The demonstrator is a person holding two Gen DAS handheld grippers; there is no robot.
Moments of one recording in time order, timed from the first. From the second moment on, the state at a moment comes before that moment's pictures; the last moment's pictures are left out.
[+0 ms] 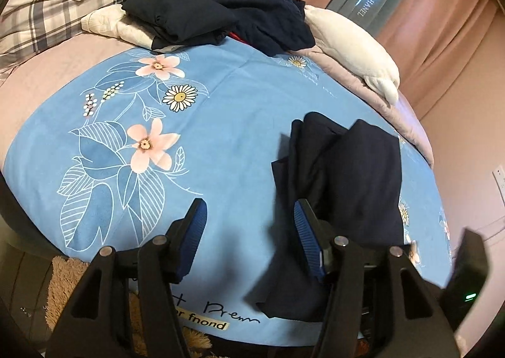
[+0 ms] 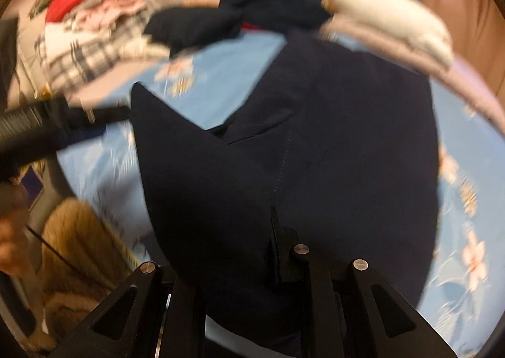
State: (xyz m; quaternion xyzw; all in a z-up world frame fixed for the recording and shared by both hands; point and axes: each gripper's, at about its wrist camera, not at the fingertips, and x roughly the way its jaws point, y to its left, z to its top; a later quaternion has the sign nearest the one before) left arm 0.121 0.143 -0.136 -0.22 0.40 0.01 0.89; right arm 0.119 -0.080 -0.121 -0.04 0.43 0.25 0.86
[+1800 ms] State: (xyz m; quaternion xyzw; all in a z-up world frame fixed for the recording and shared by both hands) left arm 0.152 0.030 -0.214 -0.12 0.53 -0.10 0.83; right arm 0.104 -0.172 -0.145 0.12 0.49 0.21 0.84
